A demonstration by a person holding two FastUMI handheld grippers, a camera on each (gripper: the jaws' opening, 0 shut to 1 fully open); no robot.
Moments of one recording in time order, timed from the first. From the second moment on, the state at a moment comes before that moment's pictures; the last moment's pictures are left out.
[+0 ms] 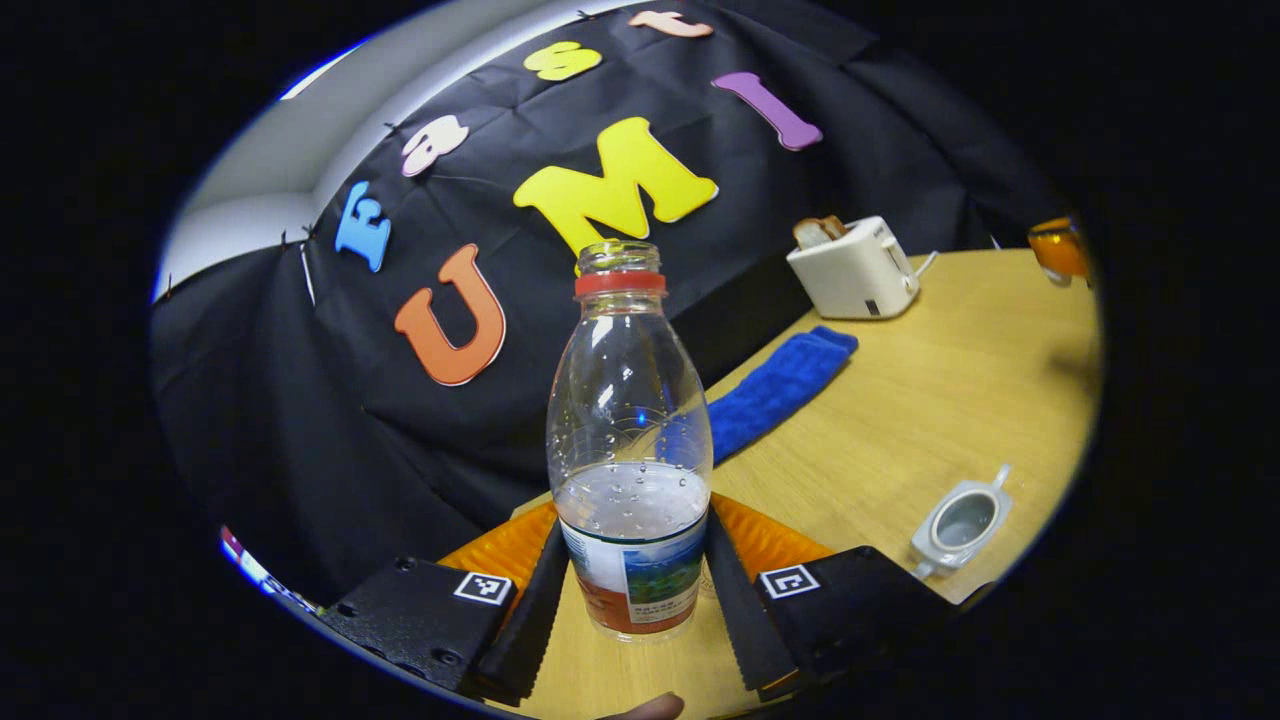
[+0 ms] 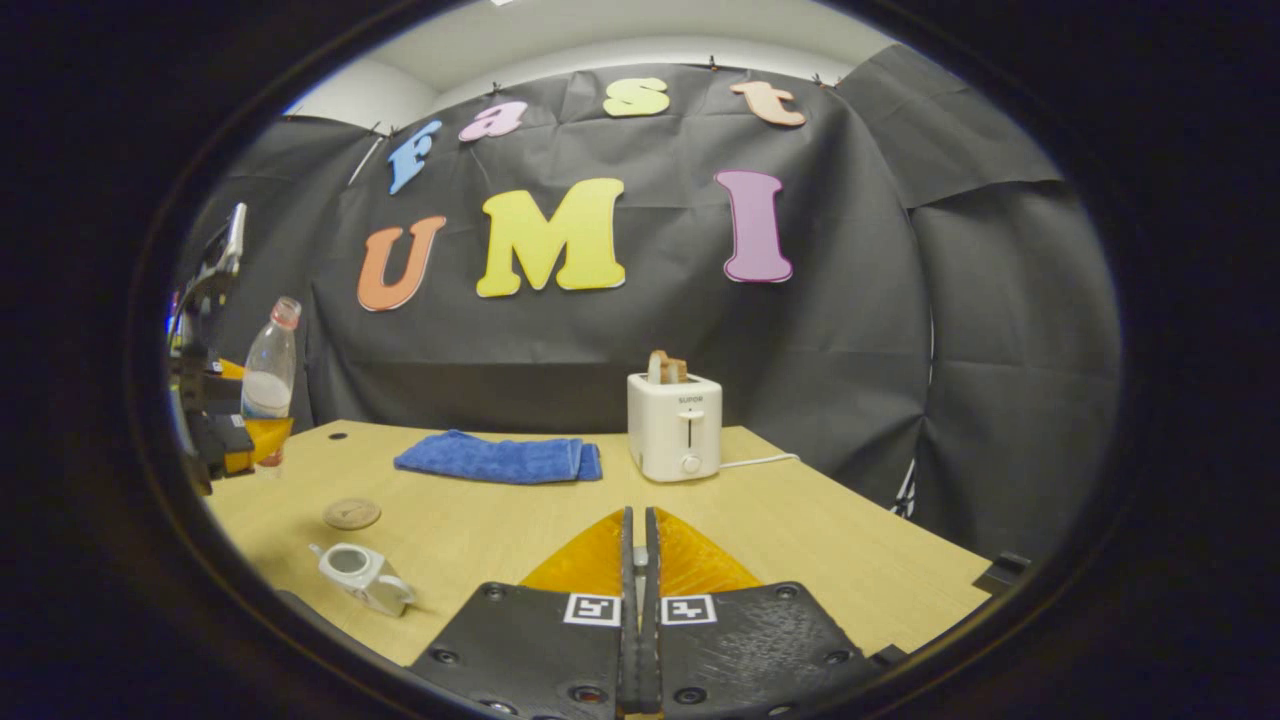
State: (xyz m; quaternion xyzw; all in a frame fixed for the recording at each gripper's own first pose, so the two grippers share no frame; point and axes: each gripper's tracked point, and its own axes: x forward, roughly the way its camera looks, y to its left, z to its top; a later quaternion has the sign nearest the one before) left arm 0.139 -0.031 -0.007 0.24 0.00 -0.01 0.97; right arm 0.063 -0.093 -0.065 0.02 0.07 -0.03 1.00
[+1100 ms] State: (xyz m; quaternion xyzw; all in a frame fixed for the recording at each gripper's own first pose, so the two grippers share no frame) left arm 0.216 -0.038 -0.064 -0.01 -0.01 -0.03 1.00; right arm 0.070 -0.055 -0.097 0.01 0.10 0.00 1.00
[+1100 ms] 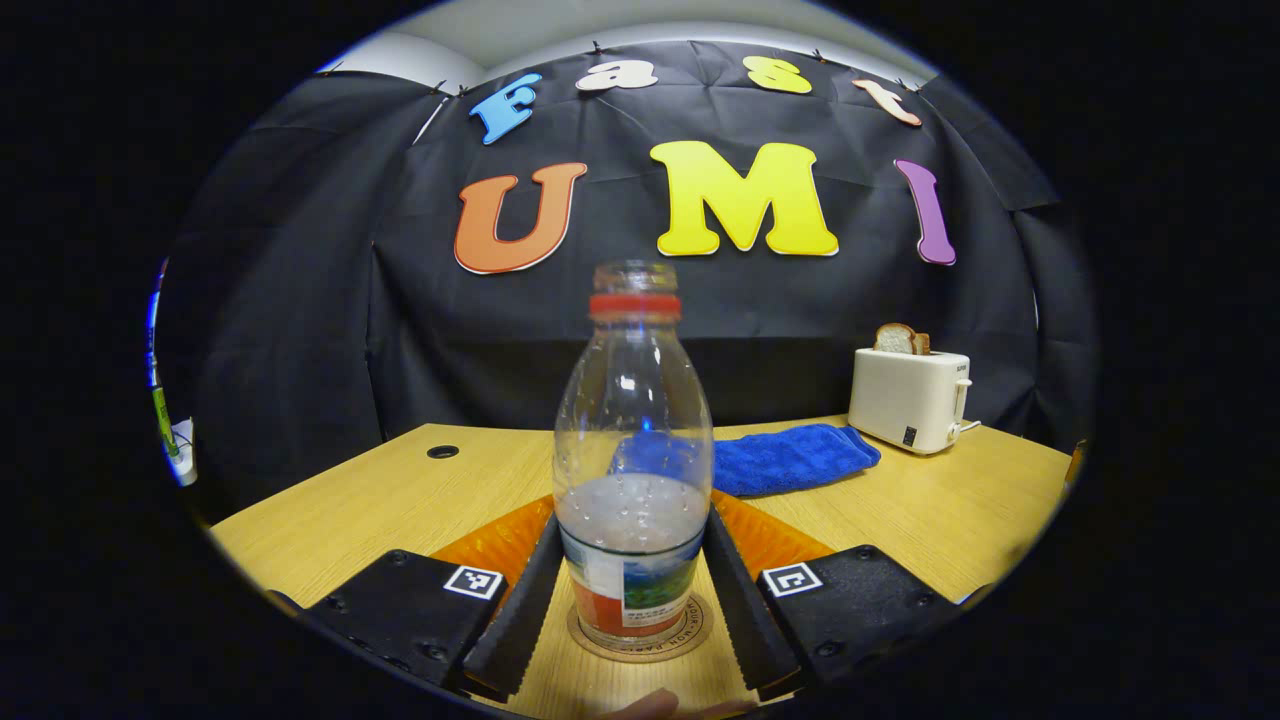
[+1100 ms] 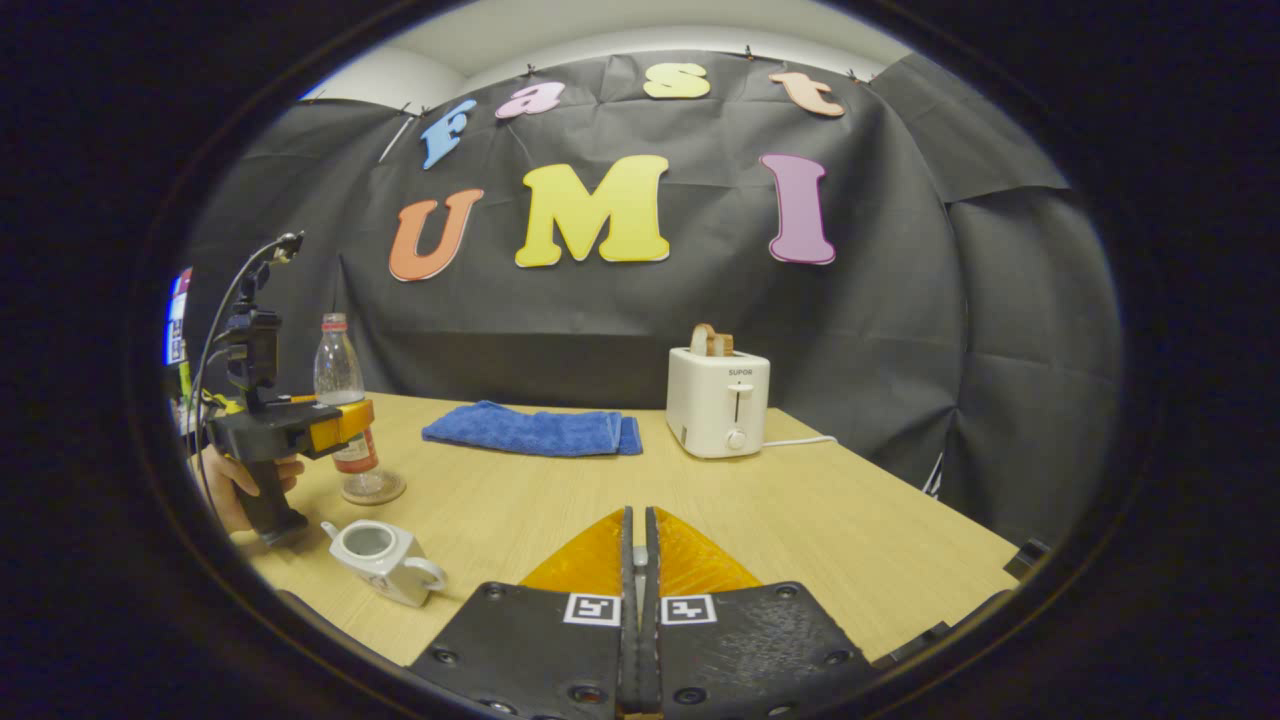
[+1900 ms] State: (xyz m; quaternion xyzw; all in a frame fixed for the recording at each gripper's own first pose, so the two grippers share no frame) left arm 0.191 -0.031 -0.062 0.00 0.00 -0.04 1.00; right arm 0.070 -0.041 -0.106 -0.01 0.10 0.01 1.00
